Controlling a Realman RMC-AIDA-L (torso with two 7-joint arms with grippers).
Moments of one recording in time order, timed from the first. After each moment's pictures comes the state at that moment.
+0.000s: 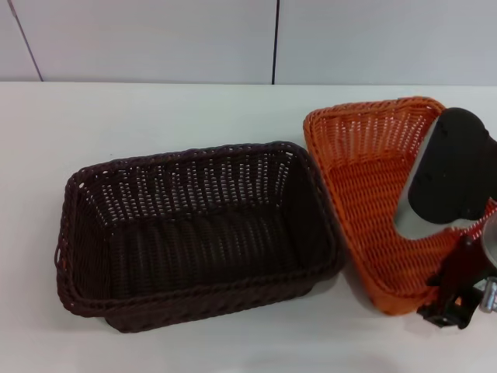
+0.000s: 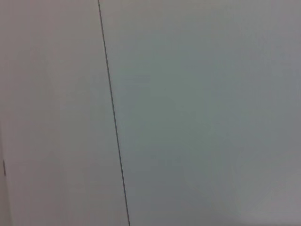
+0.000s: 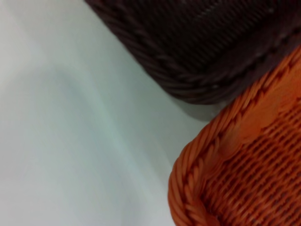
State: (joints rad) left arm -0.14 -2.06 -1.37 -0.30 2.34 1.17 0.17; right arm 0.46 2.08 -1.69 -1.75 -2.73 -1.80 2.57
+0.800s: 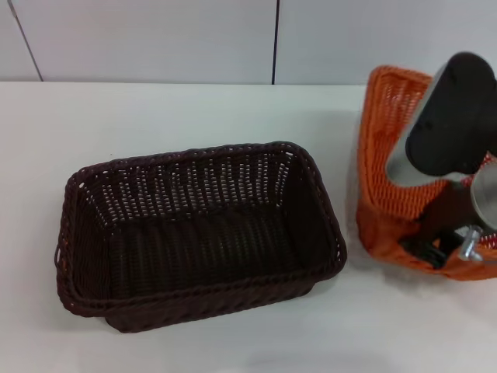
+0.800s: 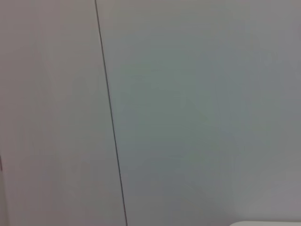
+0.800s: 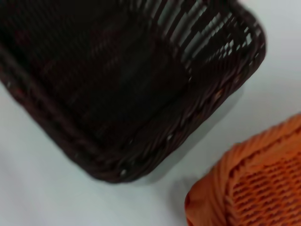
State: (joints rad) left arm -0.17 -2.06 -1.37 -0.26 2.34 1.16 0.16; right arm 0.47 2.08 -1.68 -1.81 -2.78 -1.67 2.61
